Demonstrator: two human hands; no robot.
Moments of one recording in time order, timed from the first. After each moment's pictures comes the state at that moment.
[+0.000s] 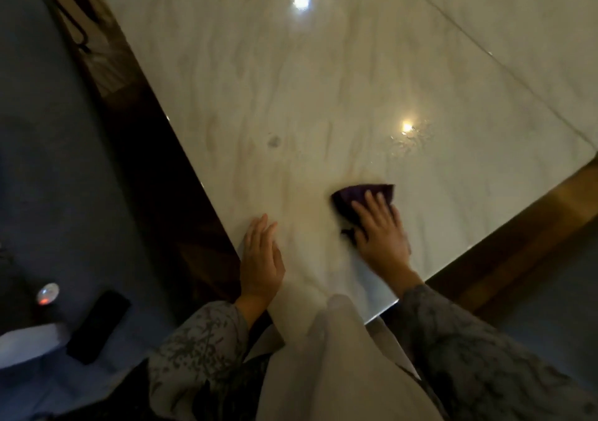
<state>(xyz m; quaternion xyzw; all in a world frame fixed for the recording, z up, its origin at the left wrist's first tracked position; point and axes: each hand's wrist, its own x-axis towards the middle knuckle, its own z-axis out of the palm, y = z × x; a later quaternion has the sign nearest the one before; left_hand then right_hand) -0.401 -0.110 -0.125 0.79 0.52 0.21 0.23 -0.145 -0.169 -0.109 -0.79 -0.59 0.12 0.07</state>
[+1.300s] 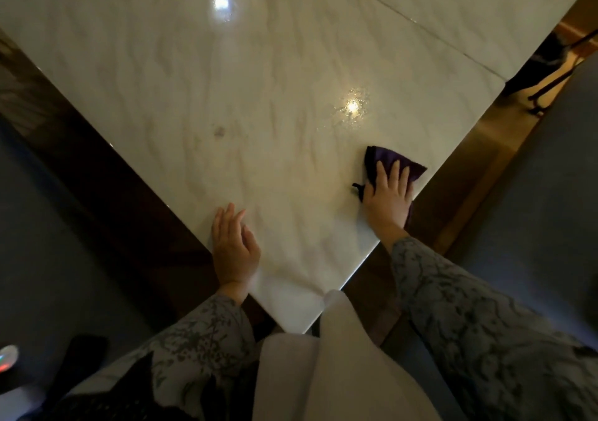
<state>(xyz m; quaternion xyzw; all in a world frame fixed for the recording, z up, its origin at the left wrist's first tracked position) -0.402 -0.108 -0.133 0.80 0.49 0.26 0.20 -0.126 -0.211 -0.102 -0.95 -0.29 0.10 0.08</state>
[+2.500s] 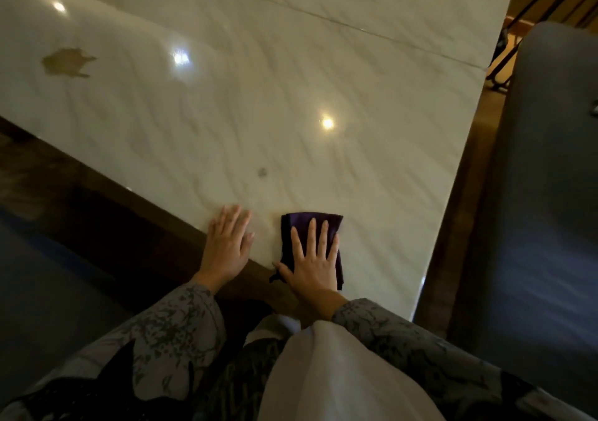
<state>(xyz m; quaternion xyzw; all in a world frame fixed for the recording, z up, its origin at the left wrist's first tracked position) -0.494 0.104 -0.119 0.96 0.25 -0.02 0.14 -0.400 -0.088 -0.111 -0.92 -0.37 0.12 0.06</state>
